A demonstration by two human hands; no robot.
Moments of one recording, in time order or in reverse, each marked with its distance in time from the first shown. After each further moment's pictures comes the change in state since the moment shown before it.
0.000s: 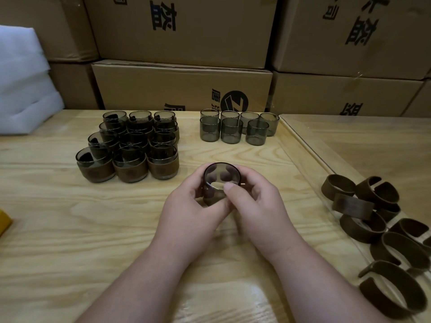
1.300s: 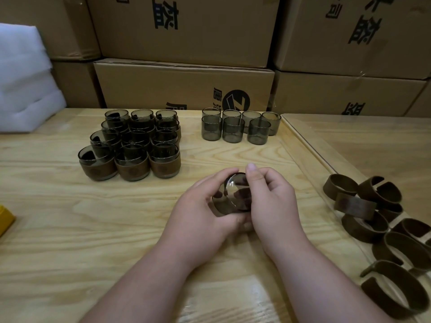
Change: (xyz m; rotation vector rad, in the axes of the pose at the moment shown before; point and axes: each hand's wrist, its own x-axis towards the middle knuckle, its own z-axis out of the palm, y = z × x) left_hand -0.006 0.005 0.003 0.186 -0.051 0.093; right_hand 0.003 -0.002 0.001 -0.005 0.317 0.176
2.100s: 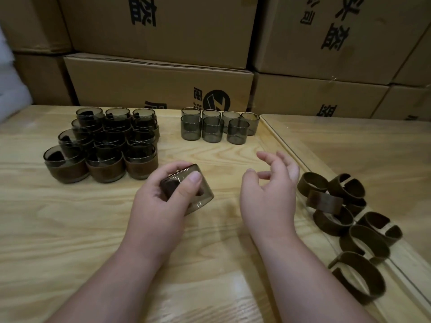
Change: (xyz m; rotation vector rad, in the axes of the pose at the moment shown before) left_hand 0.003 0.003 -0.006 -0.451 0.221 -0.154; right_hand 0.009 -0.005 -0.025 -0.388 0.267 -0.211
